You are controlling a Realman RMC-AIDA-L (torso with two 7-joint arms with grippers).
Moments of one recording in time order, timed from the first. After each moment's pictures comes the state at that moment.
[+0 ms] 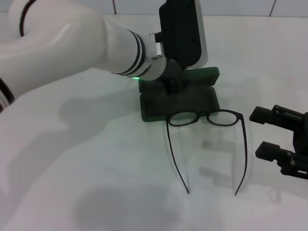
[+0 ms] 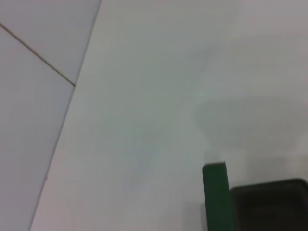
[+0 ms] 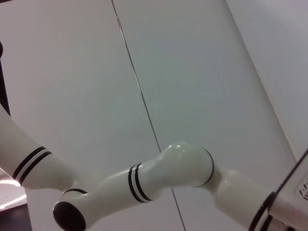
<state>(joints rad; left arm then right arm) -0.74 -2.10 1.84 1.12 2.54 0.85 -2.15 0.39 2.01 -0.96 -0.39 -1.46 -2.01 1.11</state>
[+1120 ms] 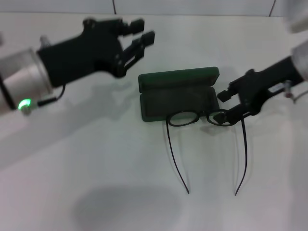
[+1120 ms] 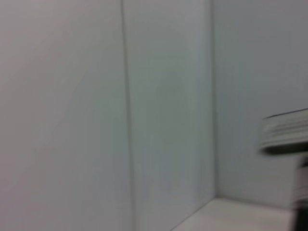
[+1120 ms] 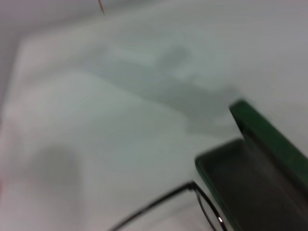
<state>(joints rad) -0.08 -2.09 1.42 1.38 1.38 1.10 -1.46 0.90 2.00 -1.02 -0.75 -2.31 -1.55 1.78</state>
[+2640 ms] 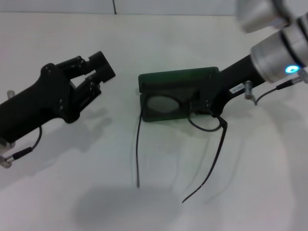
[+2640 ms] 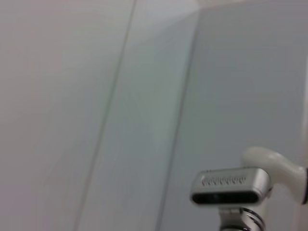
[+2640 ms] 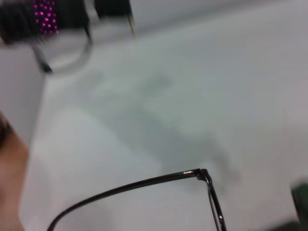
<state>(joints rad) -0.18 -2.08 1.10 0.71 1.15 1.73 -1.17 0.84 2.02 -1.33 -0.95 -2.05 -1.47 1.94</state>
